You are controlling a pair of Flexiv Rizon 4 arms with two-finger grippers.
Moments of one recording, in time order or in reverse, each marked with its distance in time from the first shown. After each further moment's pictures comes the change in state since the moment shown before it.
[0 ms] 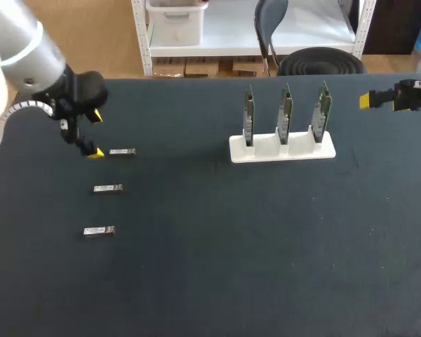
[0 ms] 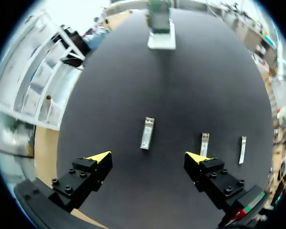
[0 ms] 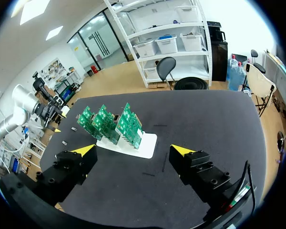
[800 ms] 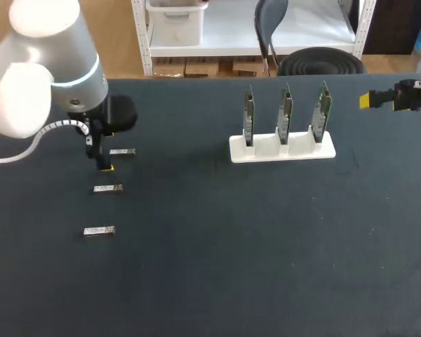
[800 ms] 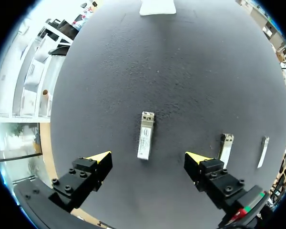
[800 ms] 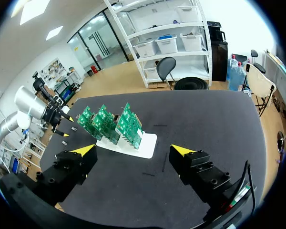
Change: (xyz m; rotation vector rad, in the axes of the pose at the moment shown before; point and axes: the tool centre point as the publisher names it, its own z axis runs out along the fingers) left arm 0.001 0.004 0.049 -0.045 0.204 0.036; right arm 0.000 0.000 0.000 0.000 0.000 0.000
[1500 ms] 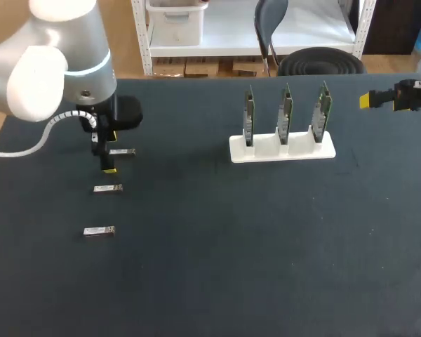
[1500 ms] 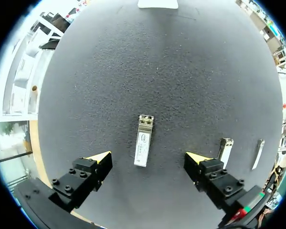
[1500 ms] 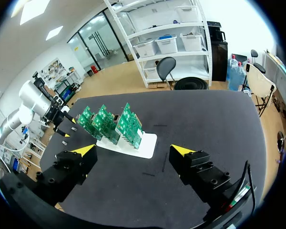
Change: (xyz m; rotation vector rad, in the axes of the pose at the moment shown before) left arm -0.004 -0.003 0.010 0.125 0.037 -0.029; right arm 0.000 0.000 0.000 0.000 0.000 0.000
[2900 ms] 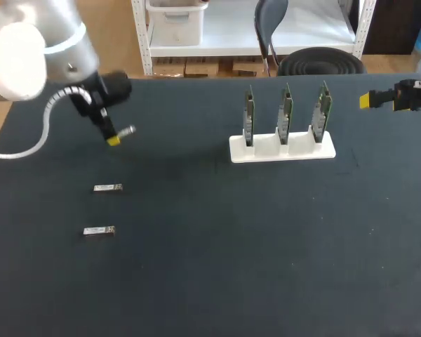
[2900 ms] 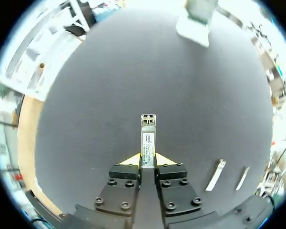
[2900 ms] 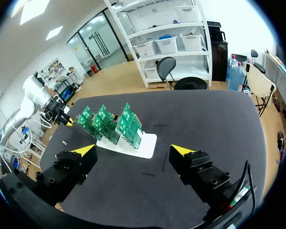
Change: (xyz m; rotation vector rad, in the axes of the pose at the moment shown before) left arm -0.012 0.030 -0.029 0.075 -0.201 -0.287; right arm 0.000 0.000 0.000 0.000 0.000 0.000
